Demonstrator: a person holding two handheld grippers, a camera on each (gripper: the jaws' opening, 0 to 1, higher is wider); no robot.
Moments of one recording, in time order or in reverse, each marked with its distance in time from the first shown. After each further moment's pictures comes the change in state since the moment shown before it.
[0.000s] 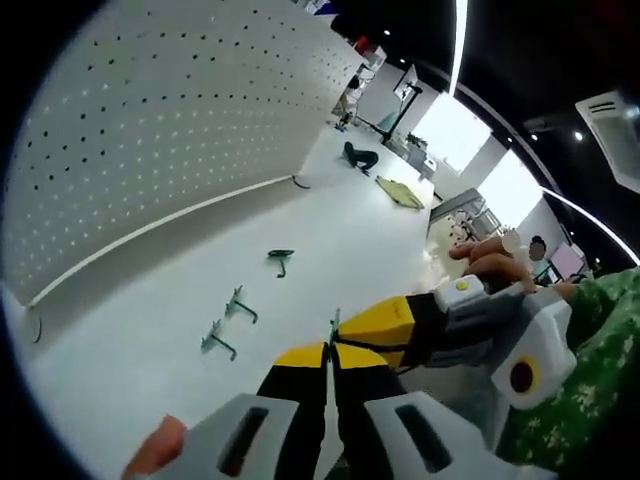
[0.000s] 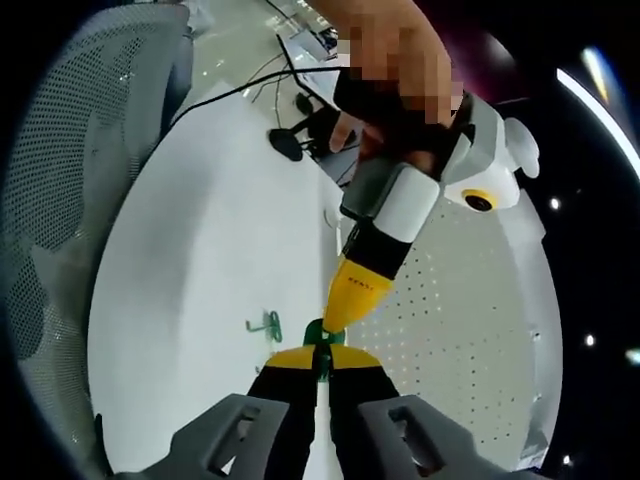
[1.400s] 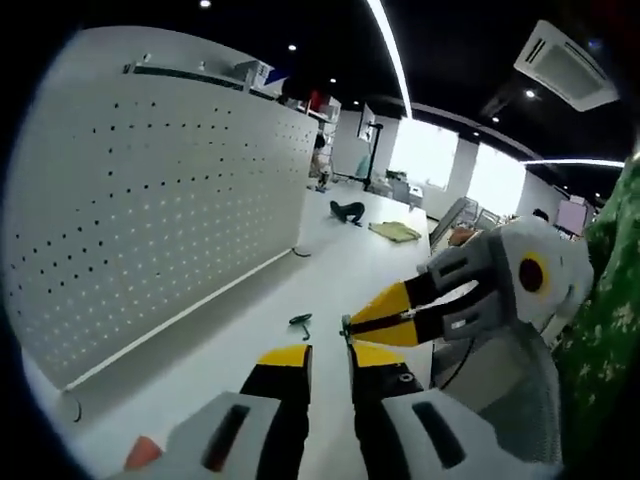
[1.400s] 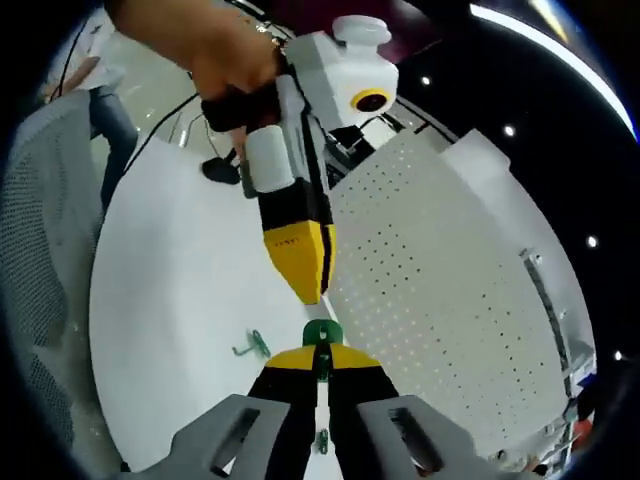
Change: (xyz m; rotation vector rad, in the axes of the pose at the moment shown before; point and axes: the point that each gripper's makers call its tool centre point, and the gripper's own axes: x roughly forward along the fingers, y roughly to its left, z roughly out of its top) left arm -0.026 0.005 0.030 0.304 -0.315 0.043; right arm -0.005 -0.037 -0.016 0.420 -0.022 -0.097
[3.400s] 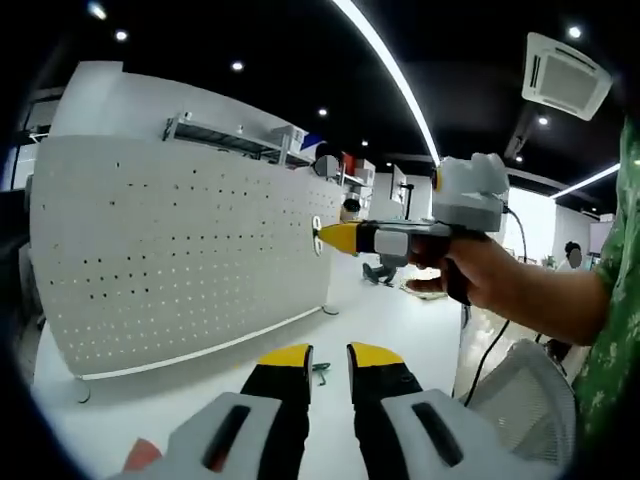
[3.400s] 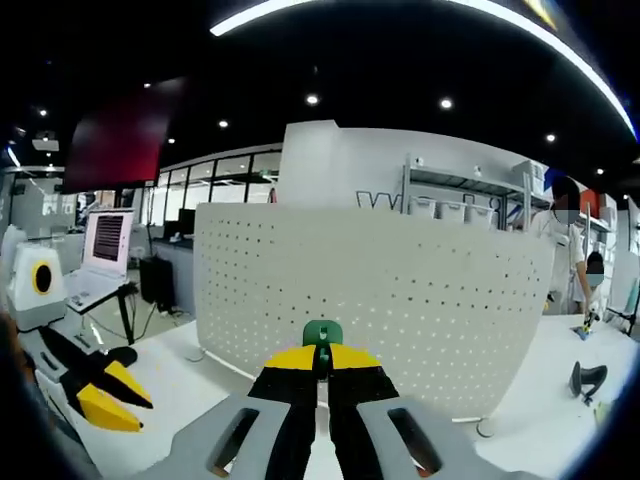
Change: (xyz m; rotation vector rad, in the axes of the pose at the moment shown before) left arm -0.027 -0.019 0.019 -0.004 -0.297 0.188; right arm -0.010 -0.160 -0.004 0.755 -0.211 -0.386
